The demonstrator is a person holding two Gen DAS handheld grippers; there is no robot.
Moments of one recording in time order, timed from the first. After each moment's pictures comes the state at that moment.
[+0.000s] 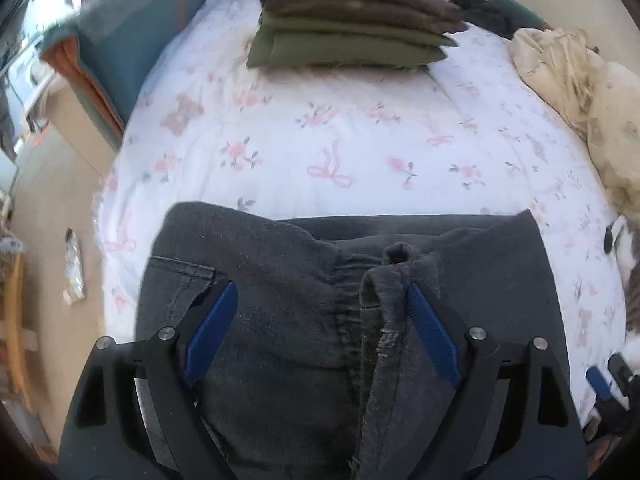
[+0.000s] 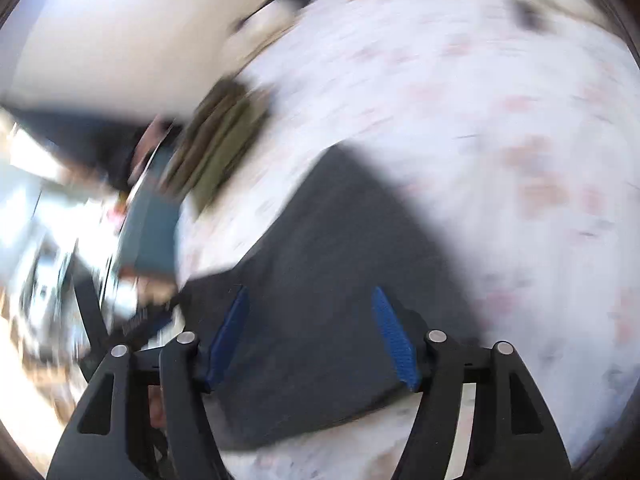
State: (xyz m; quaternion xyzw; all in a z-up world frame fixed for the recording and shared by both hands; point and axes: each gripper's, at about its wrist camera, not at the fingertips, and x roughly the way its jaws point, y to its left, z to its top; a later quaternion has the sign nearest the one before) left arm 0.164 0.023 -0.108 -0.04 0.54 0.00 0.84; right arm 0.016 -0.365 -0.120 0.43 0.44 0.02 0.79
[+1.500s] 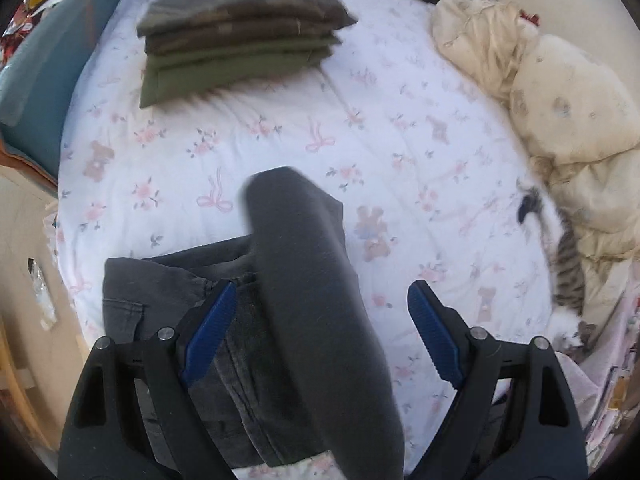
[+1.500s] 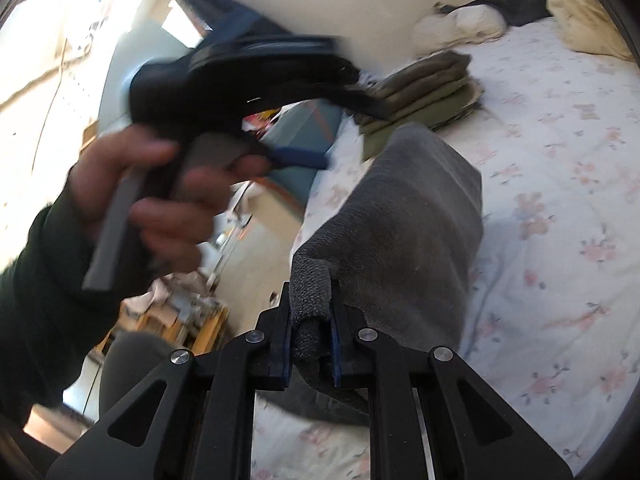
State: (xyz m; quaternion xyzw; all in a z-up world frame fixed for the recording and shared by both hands) left arm 0.204 -0.053 -0.026 -0.04 0.60 -0.12 0.79; right arm 0.025 -0.201 -0.047 0.24 0.36 0.36 0.83
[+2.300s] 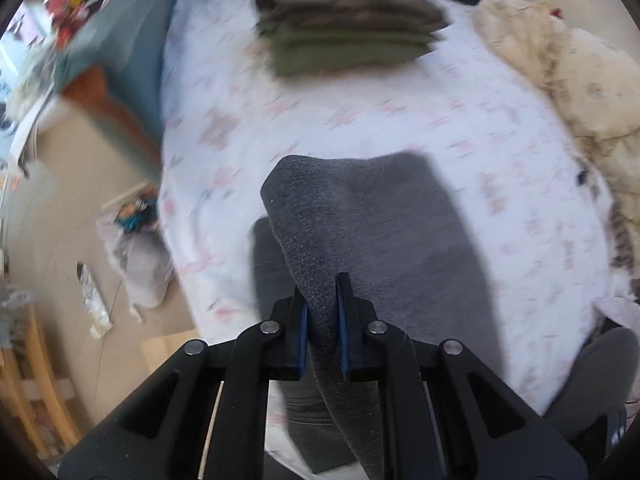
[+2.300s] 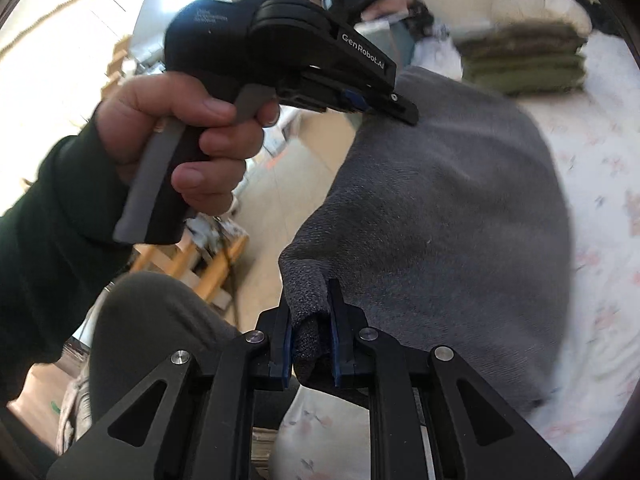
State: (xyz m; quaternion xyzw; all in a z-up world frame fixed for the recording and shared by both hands) left arm 0.152 0.129 -0.050 0.02 0.59 -0.08 0.81; right arm 0.009 -0.022 -0.069 0.13 0.44 0.42 0.78
